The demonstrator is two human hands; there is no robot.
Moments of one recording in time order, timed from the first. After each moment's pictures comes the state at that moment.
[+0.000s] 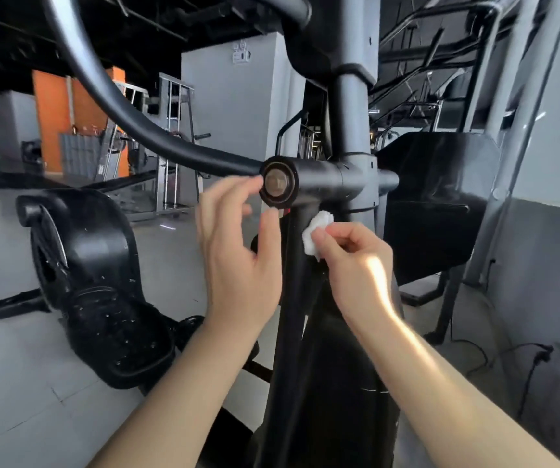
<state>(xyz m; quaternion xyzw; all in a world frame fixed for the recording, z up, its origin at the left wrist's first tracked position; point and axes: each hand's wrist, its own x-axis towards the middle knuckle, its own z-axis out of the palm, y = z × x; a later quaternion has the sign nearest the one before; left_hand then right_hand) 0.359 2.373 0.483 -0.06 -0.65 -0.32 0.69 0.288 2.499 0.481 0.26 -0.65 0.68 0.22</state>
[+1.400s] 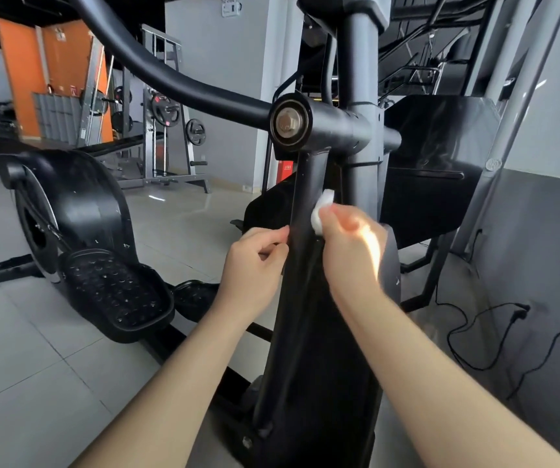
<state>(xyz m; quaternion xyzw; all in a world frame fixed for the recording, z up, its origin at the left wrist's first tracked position) 0.352 2.360 0.403 -0.02 -0.75 -0.54 0.38 0.309 2.485 0.446 0.15 -0.66 0.71 0.20</state>
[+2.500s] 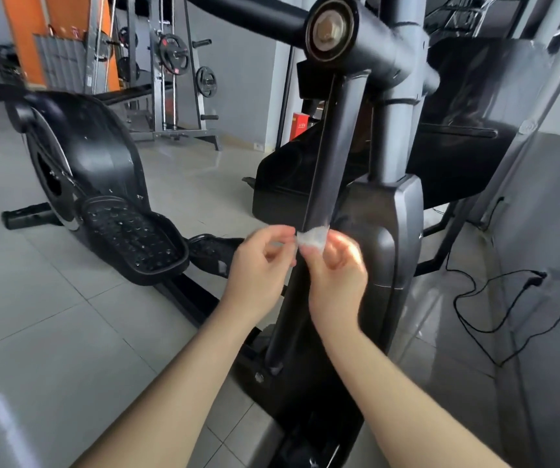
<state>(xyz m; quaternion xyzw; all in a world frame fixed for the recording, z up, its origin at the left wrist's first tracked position) 0.384 2.361 0.328 0.06 -0.75 -0.57 0.32 0.337 2.474 0.321 0.15 -0.71 0.67 0.16</state>
